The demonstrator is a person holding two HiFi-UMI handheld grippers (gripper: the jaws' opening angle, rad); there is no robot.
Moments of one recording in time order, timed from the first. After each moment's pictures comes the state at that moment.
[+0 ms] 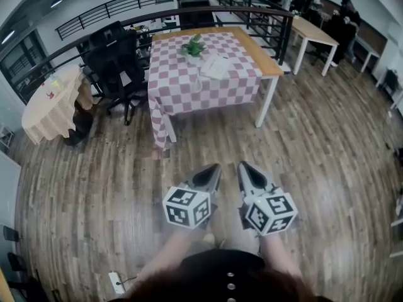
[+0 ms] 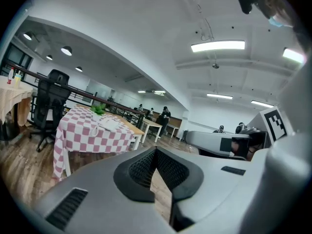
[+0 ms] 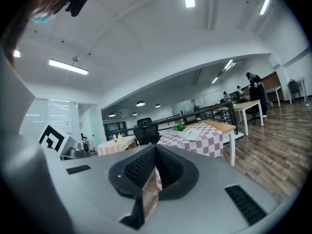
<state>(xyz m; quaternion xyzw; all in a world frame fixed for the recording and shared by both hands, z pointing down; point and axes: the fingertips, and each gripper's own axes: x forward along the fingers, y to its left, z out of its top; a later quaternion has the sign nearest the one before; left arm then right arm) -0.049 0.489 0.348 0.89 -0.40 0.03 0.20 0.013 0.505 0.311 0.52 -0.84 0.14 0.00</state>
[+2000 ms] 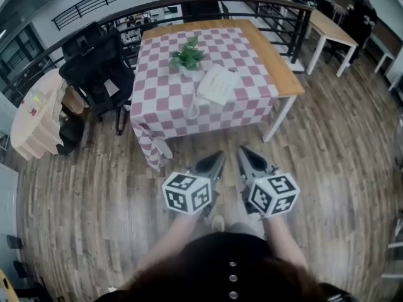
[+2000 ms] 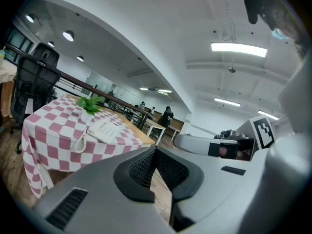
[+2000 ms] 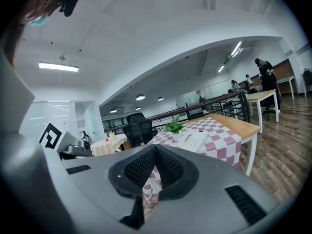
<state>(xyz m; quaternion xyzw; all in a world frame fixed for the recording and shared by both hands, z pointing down) 0.002 0.134 0.383 0.89 -0.38 0.02 0.24 0.049 0.135 0.355 0.48 -0.86 0.17 0.03</state>
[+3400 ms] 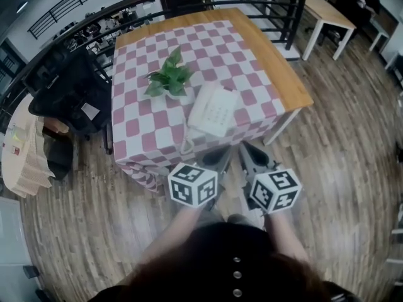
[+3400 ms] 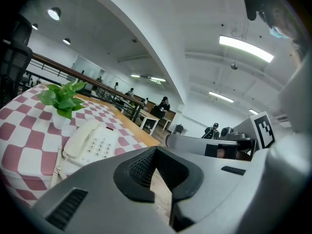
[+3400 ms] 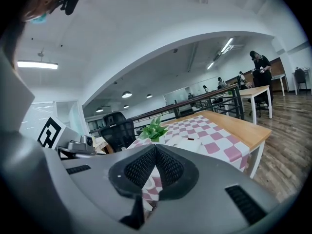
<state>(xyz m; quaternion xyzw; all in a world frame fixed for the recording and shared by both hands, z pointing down) 0.040 -0.096 0.408 0.92 -0.29 0.07 0.27 0.069 -0.095 0.383 0.54 -0.82 0.20 0.04</state>
